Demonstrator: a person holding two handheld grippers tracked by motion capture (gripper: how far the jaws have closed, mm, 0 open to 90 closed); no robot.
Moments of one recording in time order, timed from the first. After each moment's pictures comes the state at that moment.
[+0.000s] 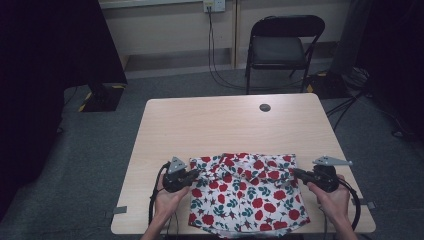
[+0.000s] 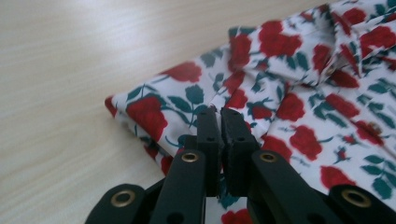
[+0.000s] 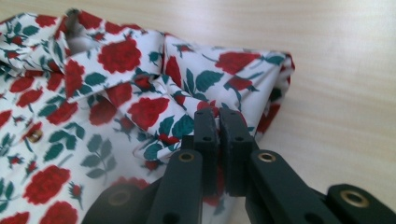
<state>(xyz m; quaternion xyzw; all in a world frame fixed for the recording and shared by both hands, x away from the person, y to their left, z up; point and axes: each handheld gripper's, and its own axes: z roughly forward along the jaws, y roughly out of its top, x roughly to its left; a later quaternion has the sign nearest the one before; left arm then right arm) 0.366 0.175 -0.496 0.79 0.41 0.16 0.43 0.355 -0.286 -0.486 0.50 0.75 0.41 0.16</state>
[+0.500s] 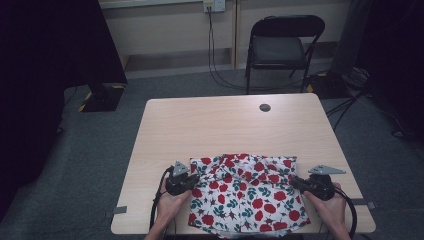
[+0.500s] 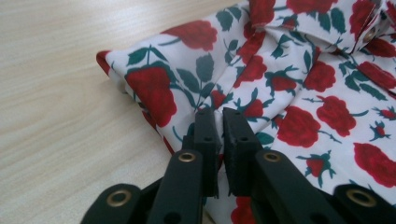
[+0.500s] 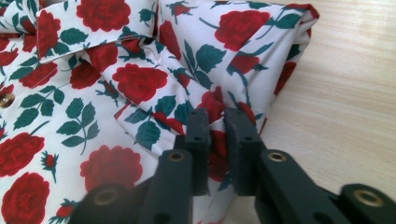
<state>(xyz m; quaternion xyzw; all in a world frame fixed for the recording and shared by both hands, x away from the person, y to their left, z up) 0.369 0.171 -0.519 0.80 0.42 0.14 0.40 0.347 -0.281 -0.514 0.49 0.76 0.39 0.16</state>
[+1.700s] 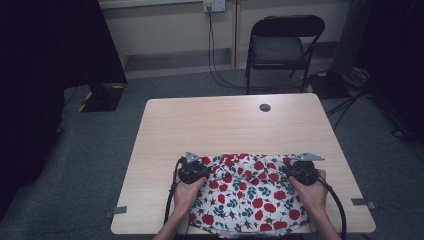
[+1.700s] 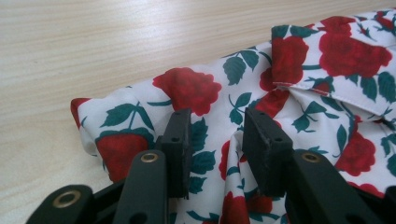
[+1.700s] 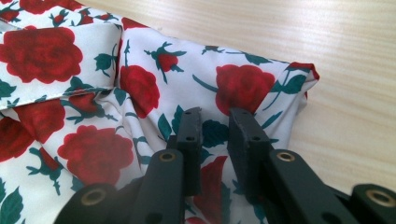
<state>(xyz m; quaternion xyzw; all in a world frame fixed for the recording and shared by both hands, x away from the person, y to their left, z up) 0.404 0.132 -0.520 0.76 0.49 0.17 0.39 0.393 -0.247 -0.516 0.51 0.75 0.34 0.23</state>
